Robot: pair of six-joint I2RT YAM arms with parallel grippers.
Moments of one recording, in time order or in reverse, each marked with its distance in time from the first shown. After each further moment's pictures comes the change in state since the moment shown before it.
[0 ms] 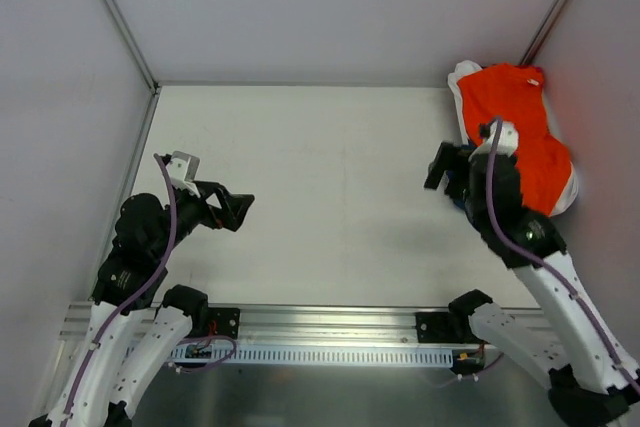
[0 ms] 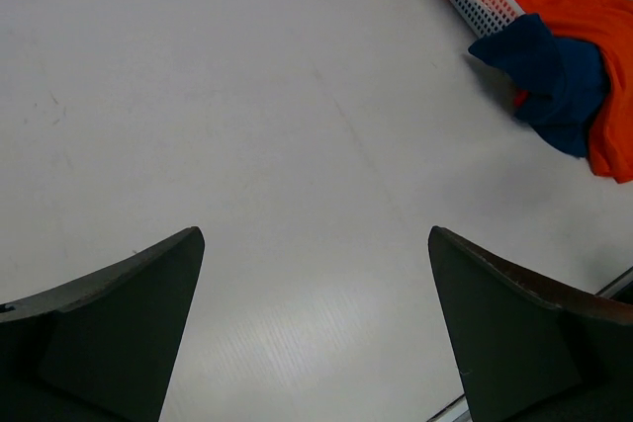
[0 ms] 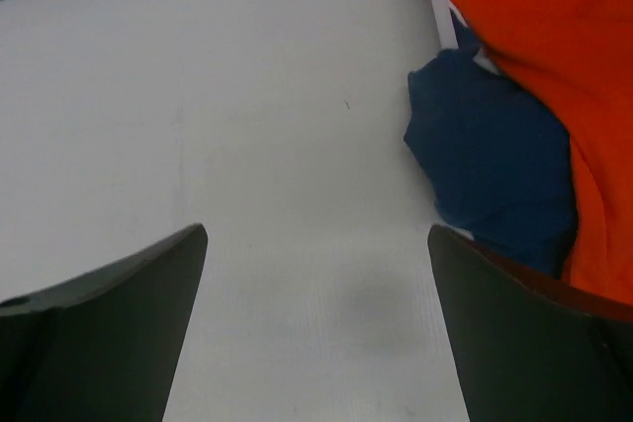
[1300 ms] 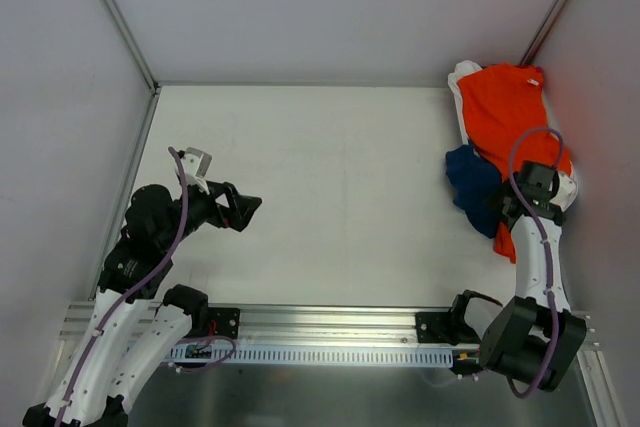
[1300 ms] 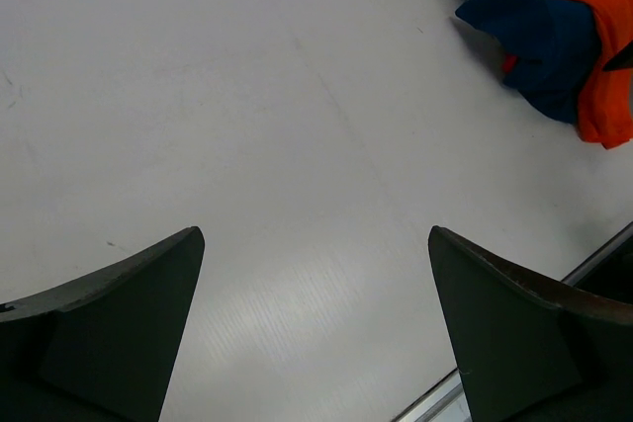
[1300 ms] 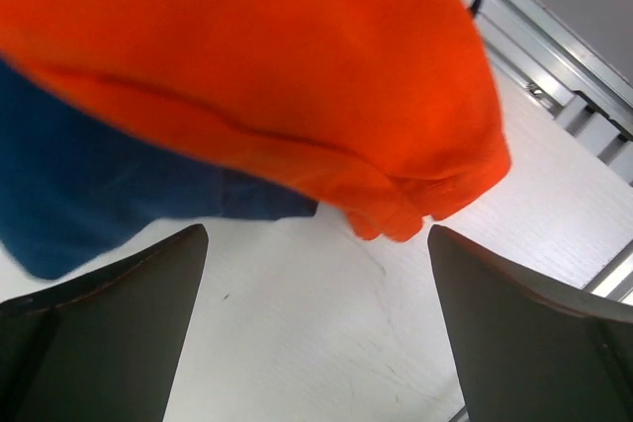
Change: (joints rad) left arm -0.014 0.055 -0.002 0.000 0.048 0.006; right arm -0.888 0.302 -0.213 0.053 -0.197 0.087
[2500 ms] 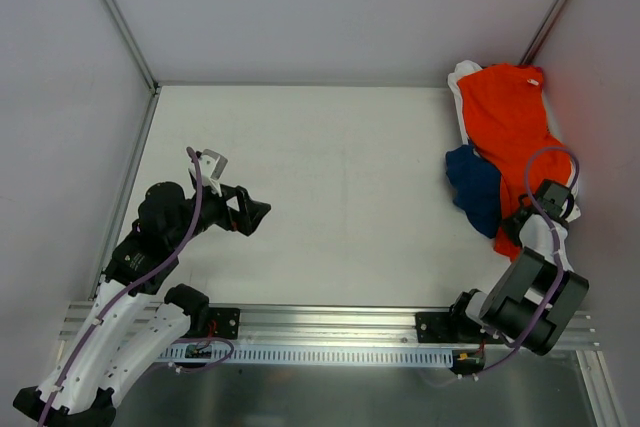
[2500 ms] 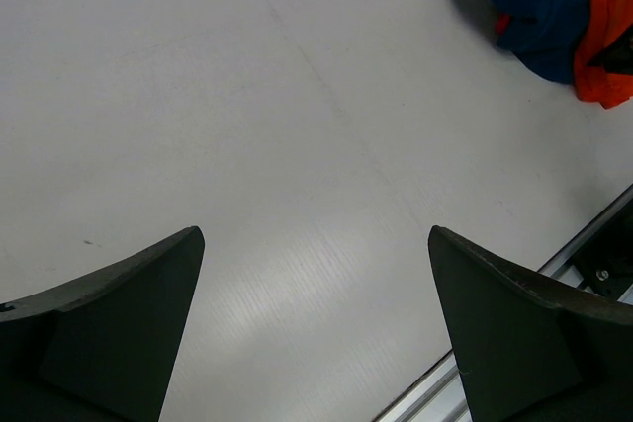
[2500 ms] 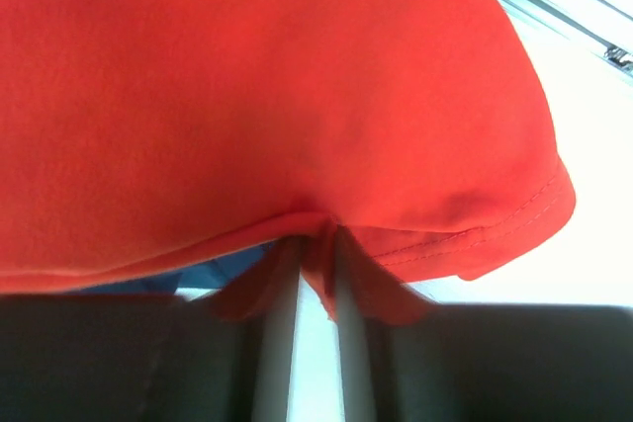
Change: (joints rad) left arm -0.112 0.050 -0.014 0.005 -0.040 0.020; right arm -0.280 0.202 -0.133 0.259 -0.229 0.048
